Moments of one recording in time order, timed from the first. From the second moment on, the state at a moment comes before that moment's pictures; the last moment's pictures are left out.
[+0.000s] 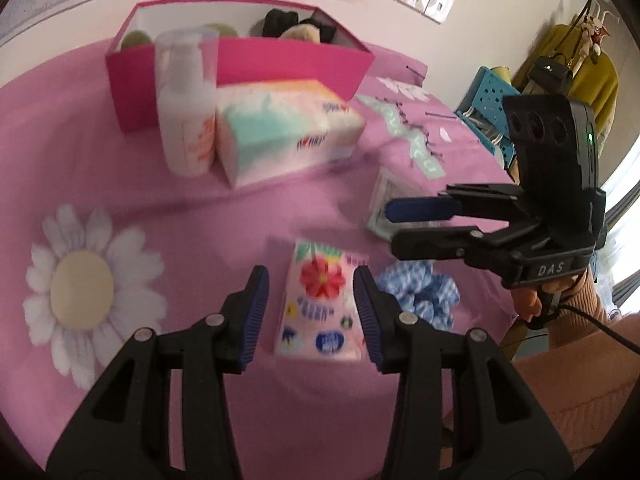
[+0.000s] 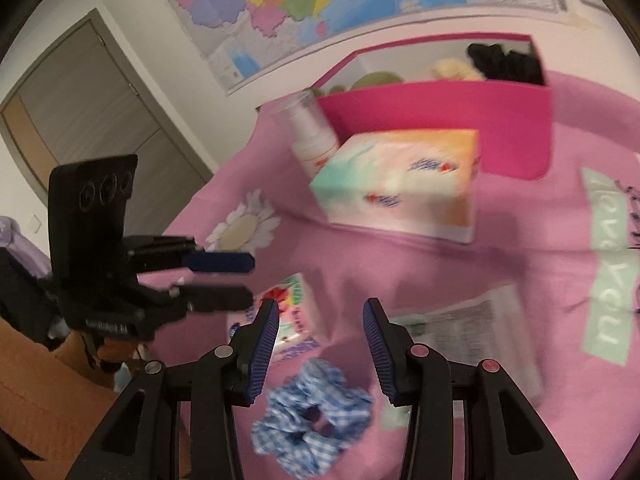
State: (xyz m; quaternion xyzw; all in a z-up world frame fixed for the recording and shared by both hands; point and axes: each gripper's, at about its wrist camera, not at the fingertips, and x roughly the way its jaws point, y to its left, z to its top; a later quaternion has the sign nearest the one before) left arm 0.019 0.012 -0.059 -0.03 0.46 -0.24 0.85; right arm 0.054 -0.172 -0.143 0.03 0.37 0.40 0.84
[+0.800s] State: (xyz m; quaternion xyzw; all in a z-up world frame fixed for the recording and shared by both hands) left arm -0.002 -0.034 -0.062 0.00 0.47 -0.33 0.82; right arm 0.019 -0.181 -0.164 -0.02 0.39 0.37 0.84
